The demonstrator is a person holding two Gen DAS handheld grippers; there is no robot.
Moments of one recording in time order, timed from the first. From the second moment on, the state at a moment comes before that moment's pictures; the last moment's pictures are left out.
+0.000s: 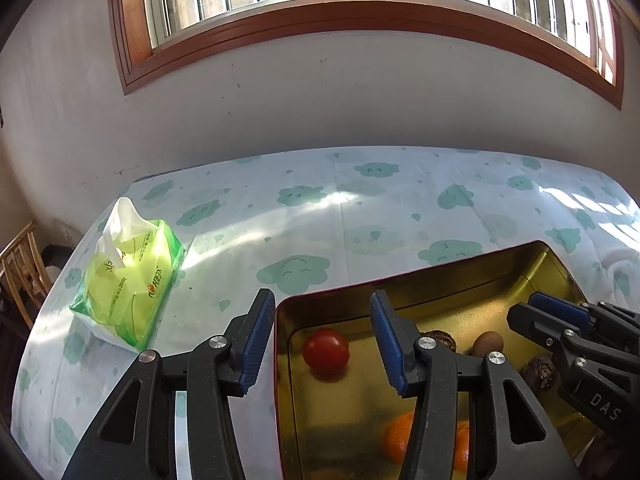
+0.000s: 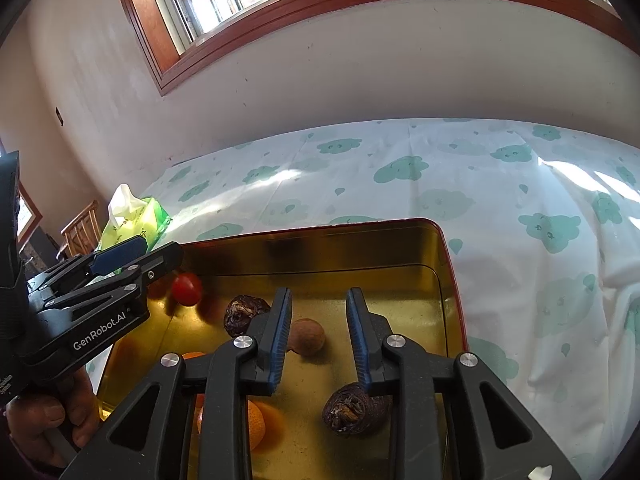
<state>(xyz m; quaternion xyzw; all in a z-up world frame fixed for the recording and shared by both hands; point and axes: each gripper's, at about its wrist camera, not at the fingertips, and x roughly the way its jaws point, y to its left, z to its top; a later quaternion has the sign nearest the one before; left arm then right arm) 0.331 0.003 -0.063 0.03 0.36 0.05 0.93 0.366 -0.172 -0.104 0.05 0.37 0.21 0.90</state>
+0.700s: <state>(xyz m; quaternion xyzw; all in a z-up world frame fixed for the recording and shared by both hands) 0.295 0.015 -0.032 0.01 0.32 0.05 0.95 0.274 -0.179 -0.060 0.05 0.31 0.29 0.90</state>
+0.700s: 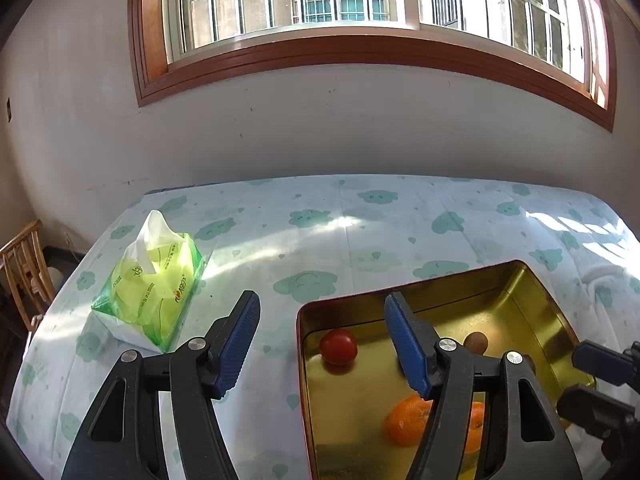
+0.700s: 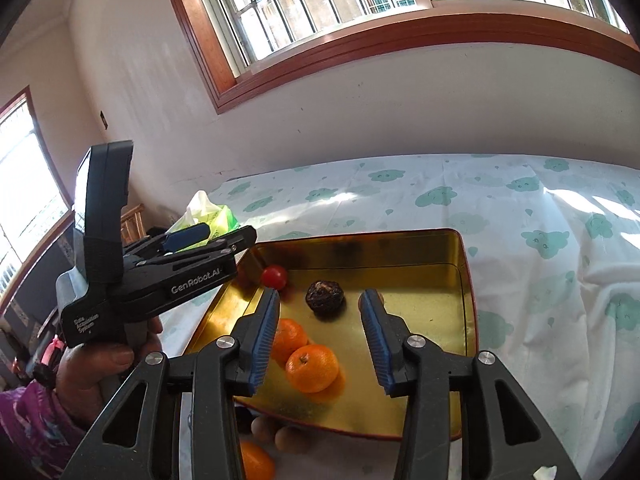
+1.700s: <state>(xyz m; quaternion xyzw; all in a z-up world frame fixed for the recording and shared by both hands) 0.125 0.058 -0.088 -0.05 0.34 -0.06 0.94 0.201 -0.135 -0.136 -0.03 0.41 0.26 0.87</state>
